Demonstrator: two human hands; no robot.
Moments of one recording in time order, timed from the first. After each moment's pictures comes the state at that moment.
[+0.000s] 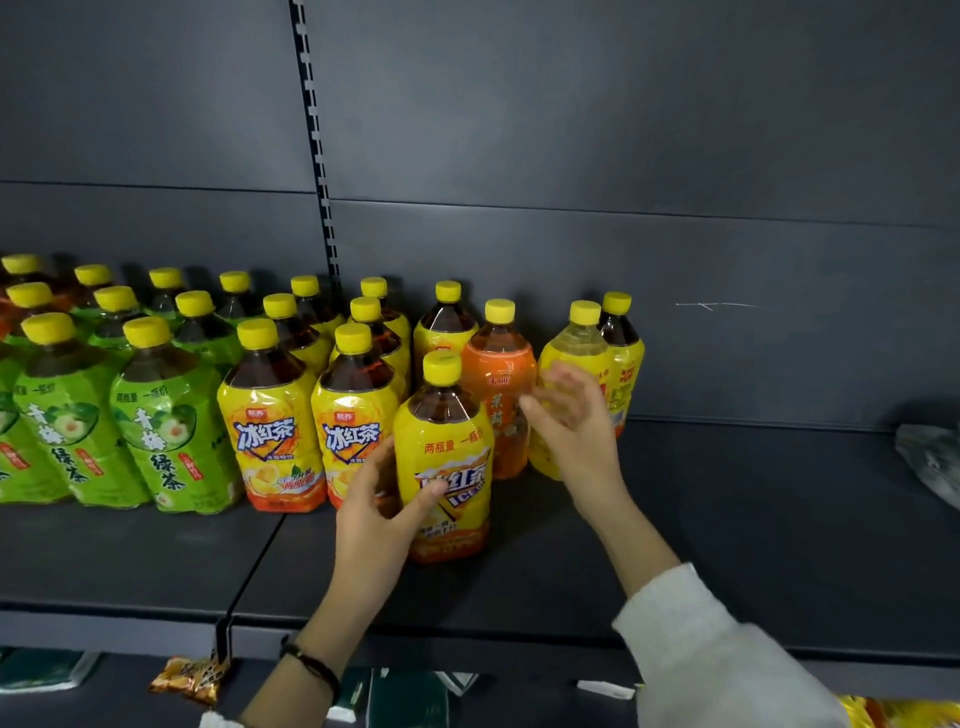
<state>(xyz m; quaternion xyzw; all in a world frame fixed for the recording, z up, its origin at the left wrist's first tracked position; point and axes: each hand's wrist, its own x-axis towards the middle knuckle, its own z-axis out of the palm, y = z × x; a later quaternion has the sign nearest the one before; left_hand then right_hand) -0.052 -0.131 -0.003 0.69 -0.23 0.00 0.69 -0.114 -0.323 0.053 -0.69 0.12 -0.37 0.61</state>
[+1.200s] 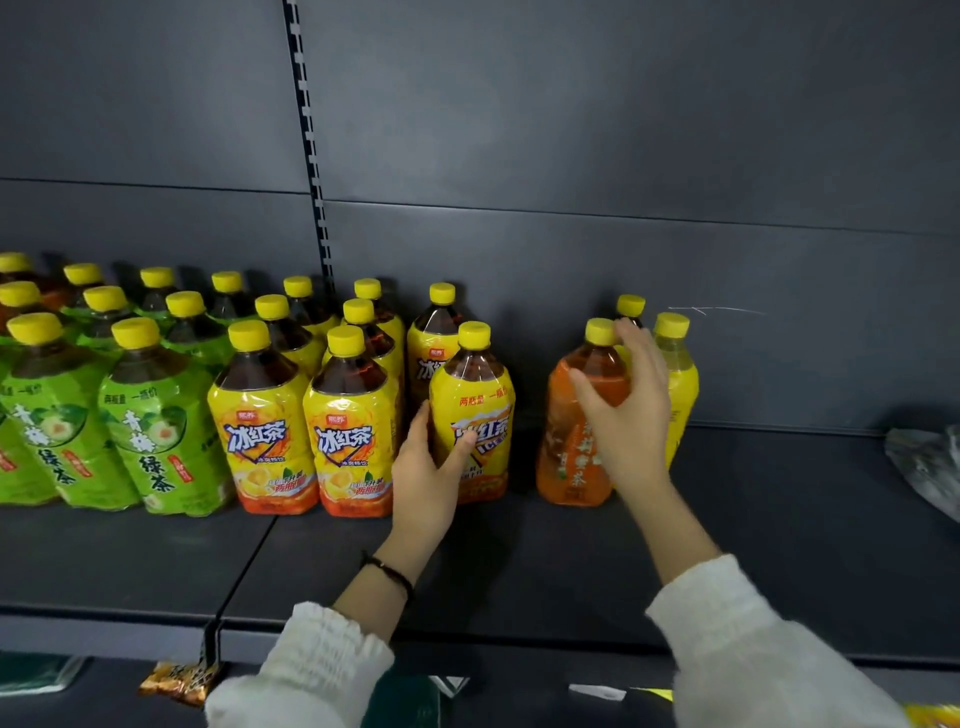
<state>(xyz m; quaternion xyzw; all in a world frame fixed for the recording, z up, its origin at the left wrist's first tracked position) -0.034 -0.198 0.012 0.77 -0.22 0.03 0.60 -0.133 -0.355 0.079 -0.77 0.17 -0.52 0.33</state>
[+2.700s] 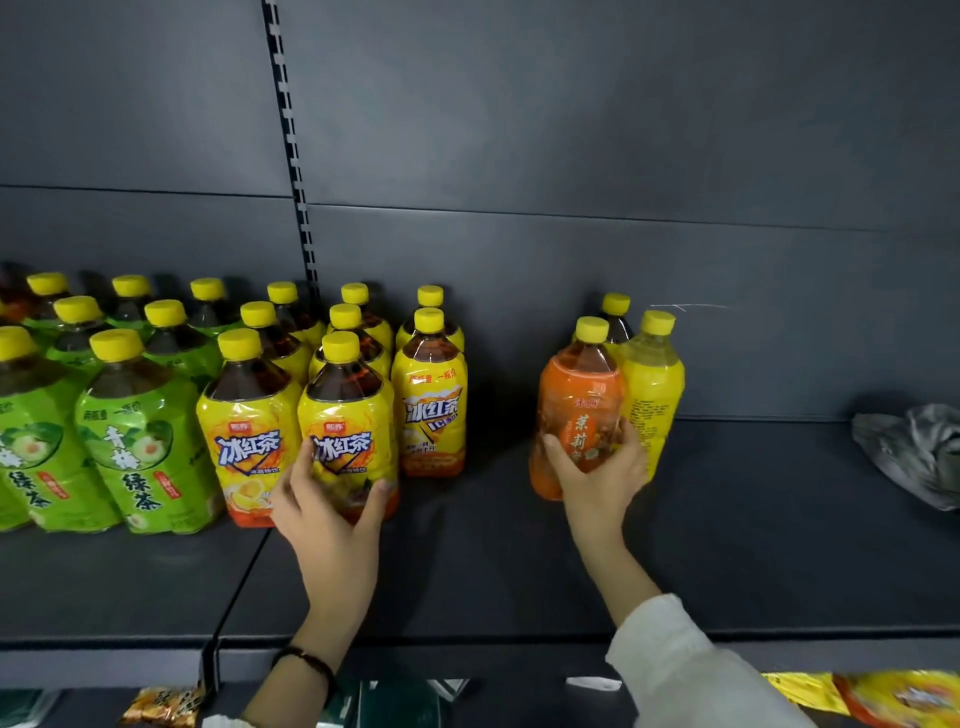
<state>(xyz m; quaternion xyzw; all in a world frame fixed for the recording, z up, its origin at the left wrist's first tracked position) -0.028 -0.129 -0.019 0.77 -0.13 0.22 0.58 -0.118 -0.338 -0.004 -0.69 0.39 -0.50 0.36</state>
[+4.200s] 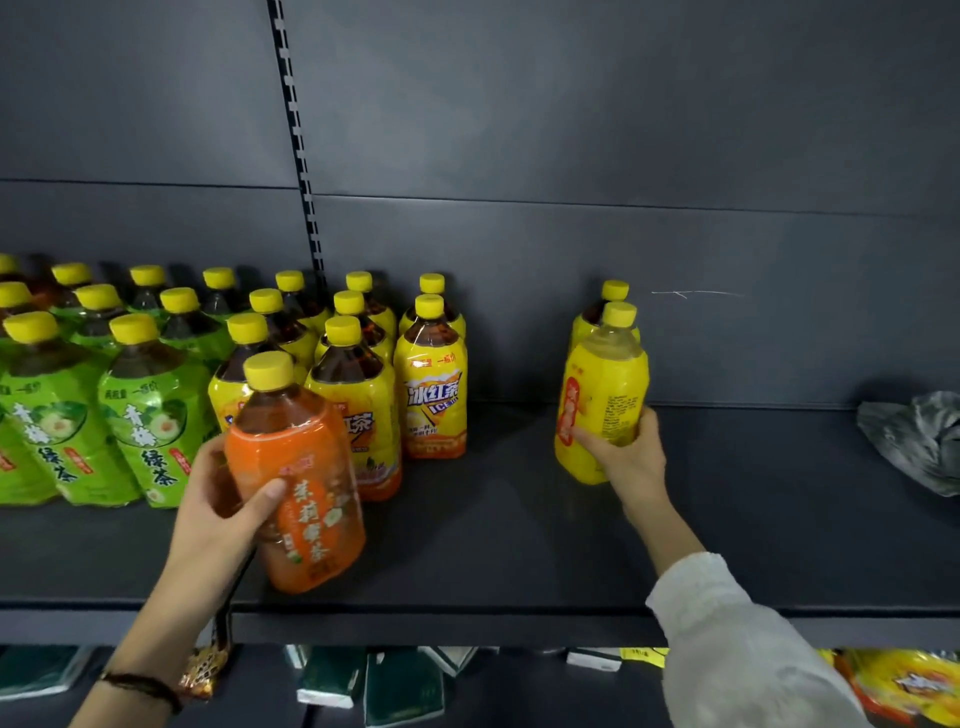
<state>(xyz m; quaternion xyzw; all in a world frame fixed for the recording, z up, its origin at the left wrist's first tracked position) -0.020 -0.031 0.026 0.67 -0.24 0.03 0.70 -0.144 -0.399 -0.009 -0.69 0.34 -0.38 0.52</state>
